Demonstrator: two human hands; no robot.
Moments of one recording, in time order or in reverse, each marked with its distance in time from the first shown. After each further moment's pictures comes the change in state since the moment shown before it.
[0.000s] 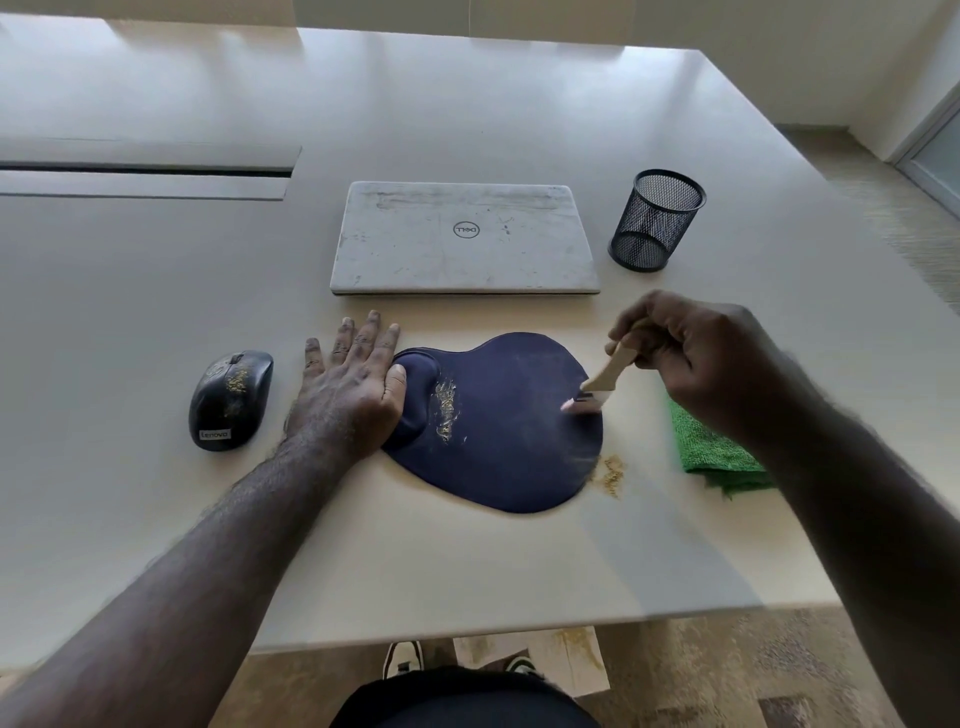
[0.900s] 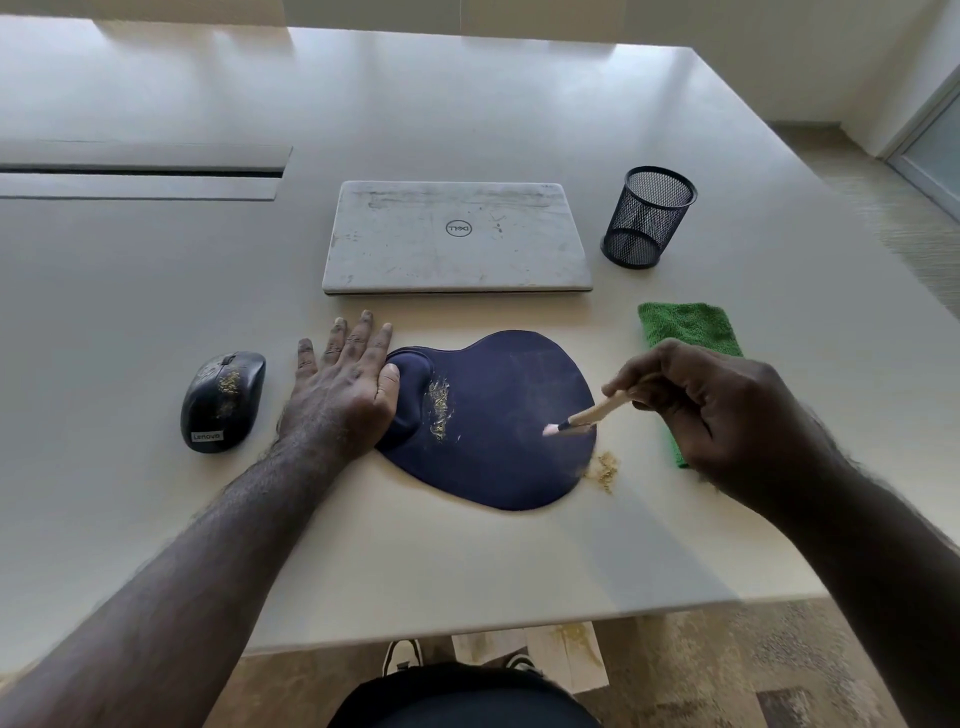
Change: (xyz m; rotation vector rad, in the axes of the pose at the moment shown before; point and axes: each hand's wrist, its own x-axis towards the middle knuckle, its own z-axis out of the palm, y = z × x) left_hand 0.000 0.001 0.000 -0.008 -0.003 -0.006; right_hand -0.042 -0.031 -0.010 0.006 -0.024 -0.095
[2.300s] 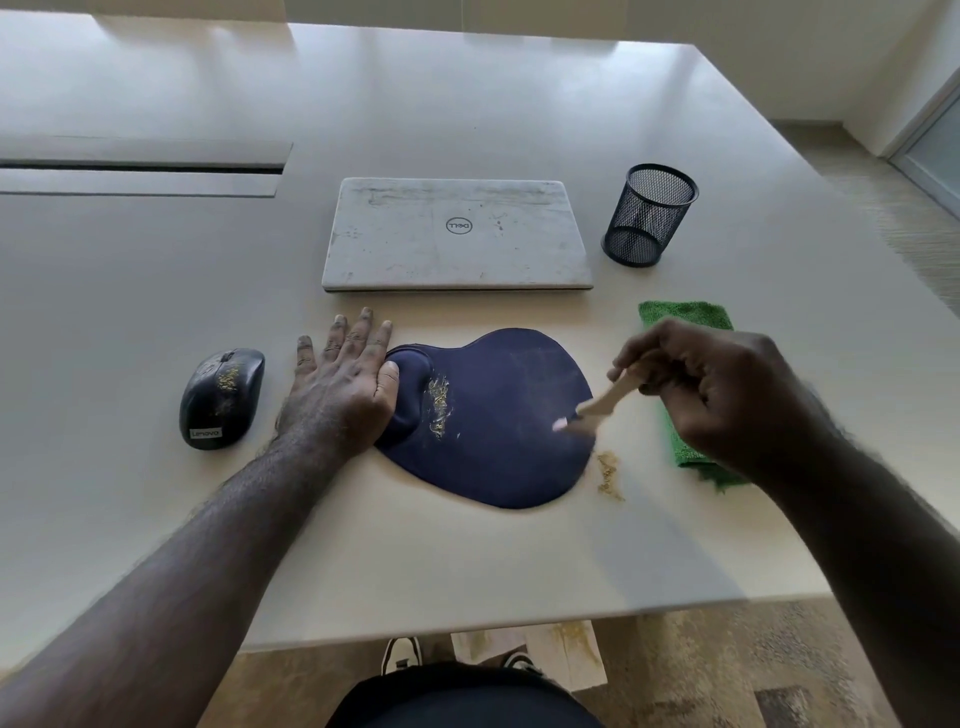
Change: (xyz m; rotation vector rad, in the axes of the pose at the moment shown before) left_hand 0.000 -0.001 0.000 0.002 -0.006 -0.001; right_hand 0.013 0.011 0.000 -0.040 0.038 0.021
